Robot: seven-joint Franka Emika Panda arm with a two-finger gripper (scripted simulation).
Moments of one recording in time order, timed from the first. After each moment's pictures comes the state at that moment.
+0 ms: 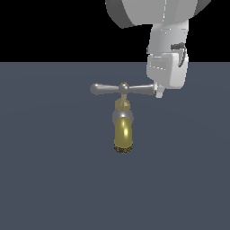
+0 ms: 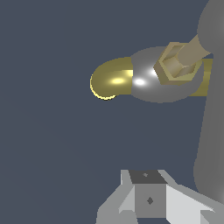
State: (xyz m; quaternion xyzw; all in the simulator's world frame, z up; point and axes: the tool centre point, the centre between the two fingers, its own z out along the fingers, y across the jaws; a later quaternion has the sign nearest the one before) arm -0.046 -0.135 0.198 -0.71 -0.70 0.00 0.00
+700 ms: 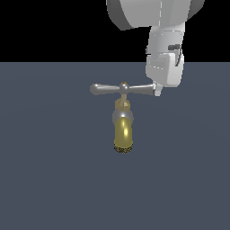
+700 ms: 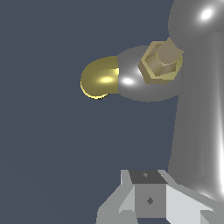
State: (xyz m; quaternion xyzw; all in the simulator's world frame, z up) arm -0.025 -0.137 0.197 -0.71 -0.70 0.00 0.00
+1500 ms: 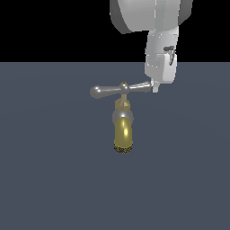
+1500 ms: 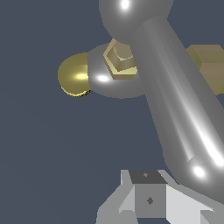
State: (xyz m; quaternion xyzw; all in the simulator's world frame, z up) arm 0.018 -0.143 0.197 -0.71 -0.70 0.00 0.00
